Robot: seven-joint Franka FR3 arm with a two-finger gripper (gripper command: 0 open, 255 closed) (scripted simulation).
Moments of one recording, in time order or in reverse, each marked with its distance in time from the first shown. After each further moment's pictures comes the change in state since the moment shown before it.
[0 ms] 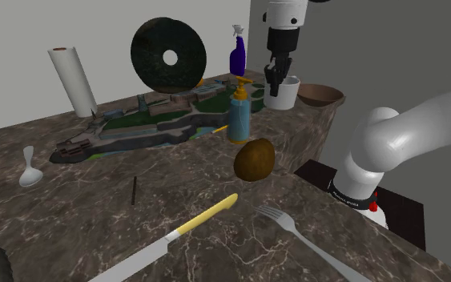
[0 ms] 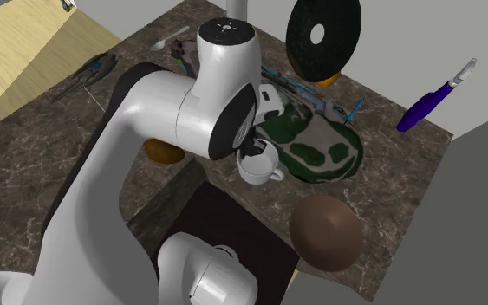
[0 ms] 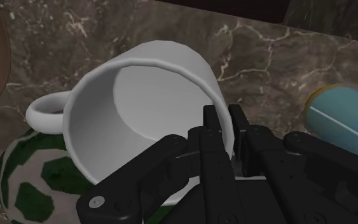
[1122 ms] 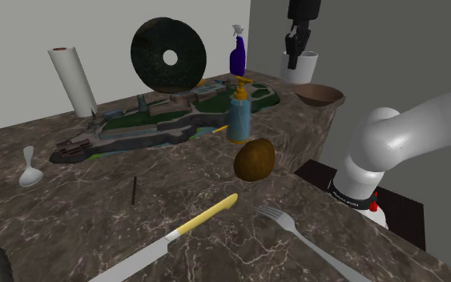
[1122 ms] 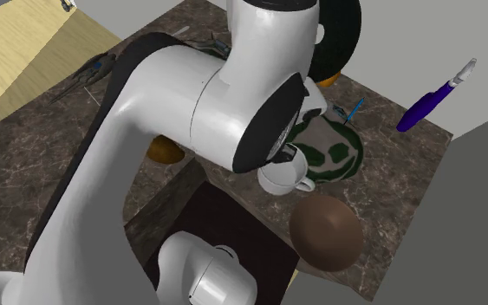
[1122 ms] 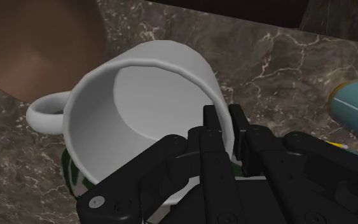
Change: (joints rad) arm -0.033 -0.005 -0.127 0.166 -0.095 -0.173 -0.117
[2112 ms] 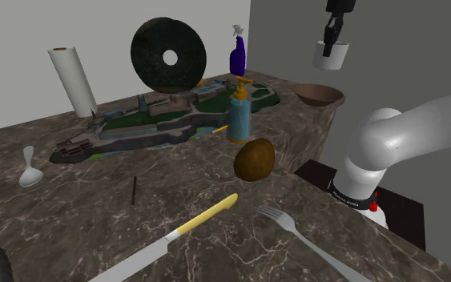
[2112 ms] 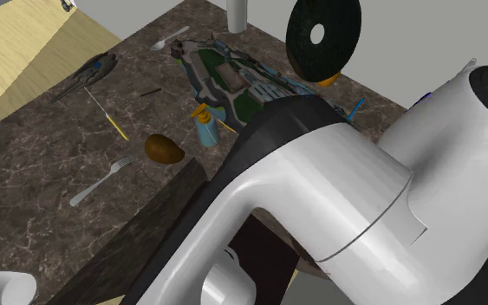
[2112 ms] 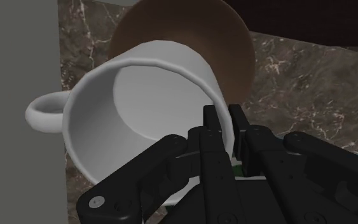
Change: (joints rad) arm -0.064 -0.019 -0.321 0.064 -0.249 -0.046 -0.332
